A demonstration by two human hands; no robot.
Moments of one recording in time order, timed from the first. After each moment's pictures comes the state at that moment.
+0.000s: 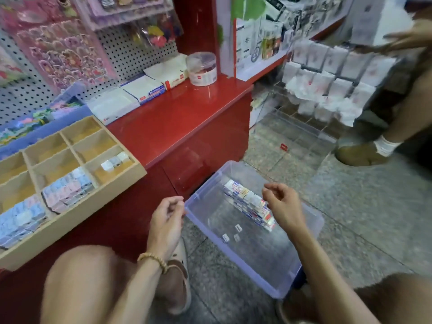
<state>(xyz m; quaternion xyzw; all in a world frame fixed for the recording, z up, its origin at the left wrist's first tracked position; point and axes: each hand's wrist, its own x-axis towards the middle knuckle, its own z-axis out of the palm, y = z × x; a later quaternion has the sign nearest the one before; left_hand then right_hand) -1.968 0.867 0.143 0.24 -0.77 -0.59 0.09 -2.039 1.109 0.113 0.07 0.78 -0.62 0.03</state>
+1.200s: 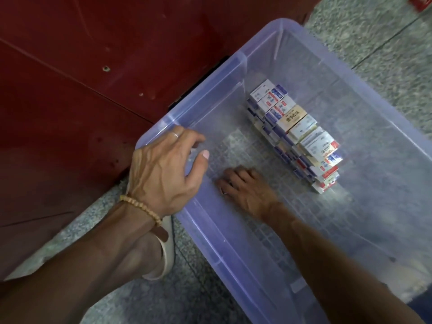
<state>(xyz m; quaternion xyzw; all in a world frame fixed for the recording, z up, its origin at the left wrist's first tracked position) -2.093 0.852 -0.085 0.03 -0.99 -0.16 -0.01 -2.100 1.035 -0.306 -0.49 0.86 -0.15 -0.03</state>
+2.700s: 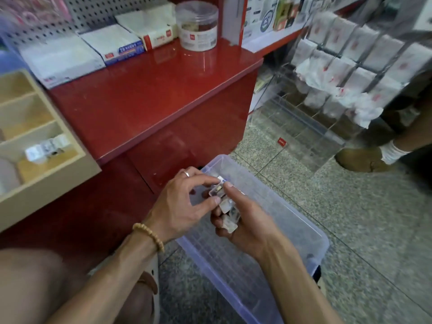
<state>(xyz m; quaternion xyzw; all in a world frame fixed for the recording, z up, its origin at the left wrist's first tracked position) -2.073 0.883 0.110 -0.06 -0.90 -0.44 0.03 -2.085 1.045 0.093 0.10 0.45 -0.80 0.39</state>
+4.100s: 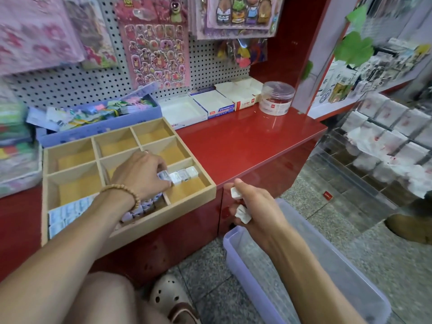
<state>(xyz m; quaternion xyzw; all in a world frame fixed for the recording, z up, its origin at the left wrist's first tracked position) -2.041 0.642 0.222 0.17 -0.98 -0.08 0.05 -2.072 0.881 0.198 0.03 0.64 -0.72 0.27</state>
